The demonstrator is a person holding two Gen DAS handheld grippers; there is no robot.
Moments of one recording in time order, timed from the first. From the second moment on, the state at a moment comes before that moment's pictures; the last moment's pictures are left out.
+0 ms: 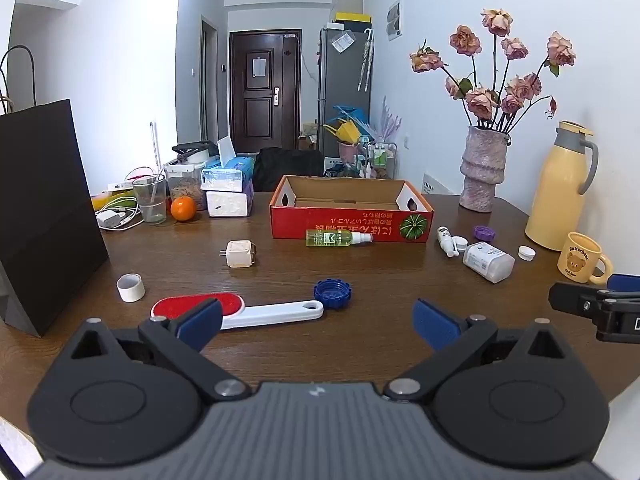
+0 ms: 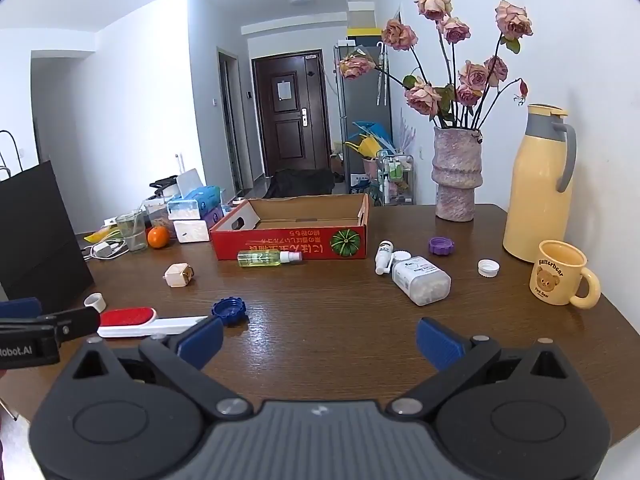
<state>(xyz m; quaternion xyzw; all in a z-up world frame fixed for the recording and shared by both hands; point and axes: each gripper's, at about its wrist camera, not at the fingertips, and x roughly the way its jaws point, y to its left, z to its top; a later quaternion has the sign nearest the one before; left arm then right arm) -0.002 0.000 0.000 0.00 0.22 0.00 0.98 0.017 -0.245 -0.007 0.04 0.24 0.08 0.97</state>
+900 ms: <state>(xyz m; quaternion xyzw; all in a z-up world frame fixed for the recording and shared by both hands) -0.001 0.004 -0.001 -0.01 0.23 0.00 0.97 0.005 -0.242 0.000 0.03 0.24 0.07 0.97</state>
